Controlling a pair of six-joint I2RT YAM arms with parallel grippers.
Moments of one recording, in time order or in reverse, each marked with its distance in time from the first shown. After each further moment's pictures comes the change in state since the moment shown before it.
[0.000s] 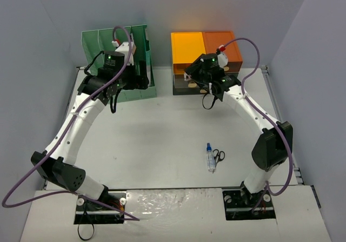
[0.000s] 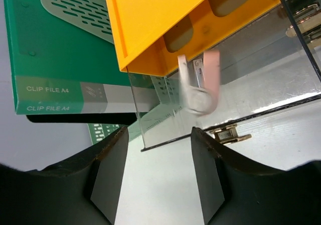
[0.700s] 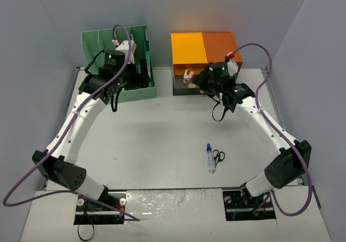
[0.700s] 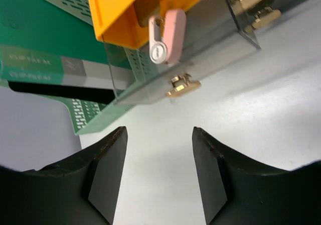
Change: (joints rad) left arm 0.000 0.008 0.007 0.022 0.011 -0.020; right arm 0.011 -0.187 -0.116 -0.124 0.029 -0.038
